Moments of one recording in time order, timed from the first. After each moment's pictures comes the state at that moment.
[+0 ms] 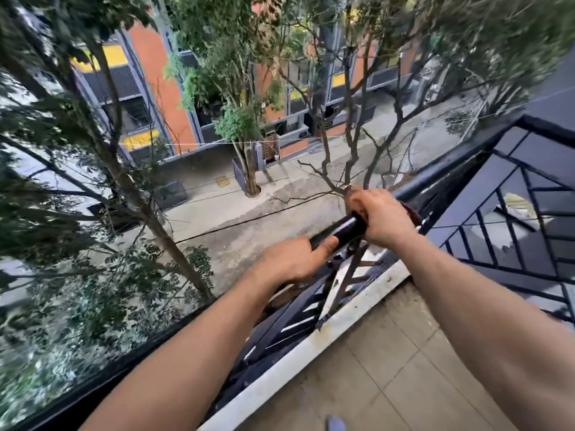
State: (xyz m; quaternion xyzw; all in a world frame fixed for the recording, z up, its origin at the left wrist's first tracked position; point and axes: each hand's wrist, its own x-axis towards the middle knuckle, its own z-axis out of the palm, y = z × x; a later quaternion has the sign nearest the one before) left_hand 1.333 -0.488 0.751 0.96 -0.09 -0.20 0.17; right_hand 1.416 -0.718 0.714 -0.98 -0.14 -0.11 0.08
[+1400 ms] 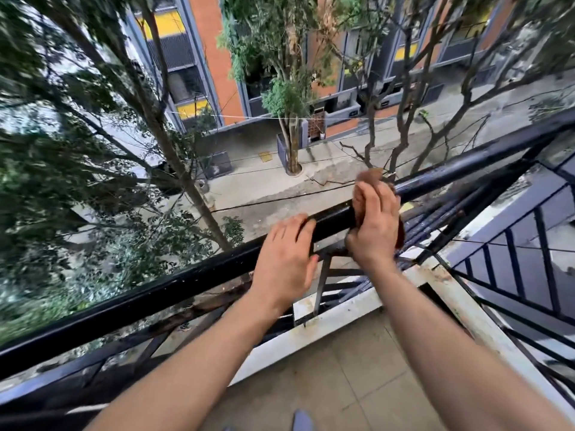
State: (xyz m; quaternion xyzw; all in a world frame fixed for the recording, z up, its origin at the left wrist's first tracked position) left_hand 1.367 -0.634 0.694 0.97 -0.11 0.16 0.11; right_hand 1.457 -0.807 0.676 -0.92 -0.06 -0.18 0.34
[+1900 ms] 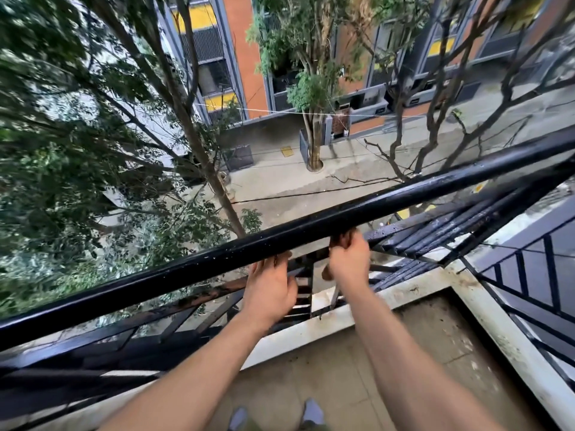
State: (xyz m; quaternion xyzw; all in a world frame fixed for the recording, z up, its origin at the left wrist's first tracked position) left_hand 1.309 -0.586 0.621 0.99 0.08 0.03 0.15; right_hand 1.391 -0.722 0.628 -0.78 0.17 0.08 0.59
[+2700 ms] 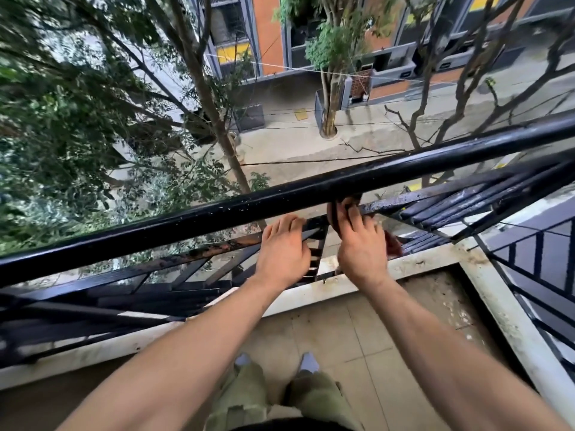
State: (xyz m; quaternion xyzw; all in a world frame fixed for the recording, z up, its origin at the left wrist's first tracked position) left_hand 1.302 -0.586 0.603 0.98 0.08 0.01 0.16; right_hand 1.374 -0.757 0.575 -0.94 -0.28 -0.15 0.13
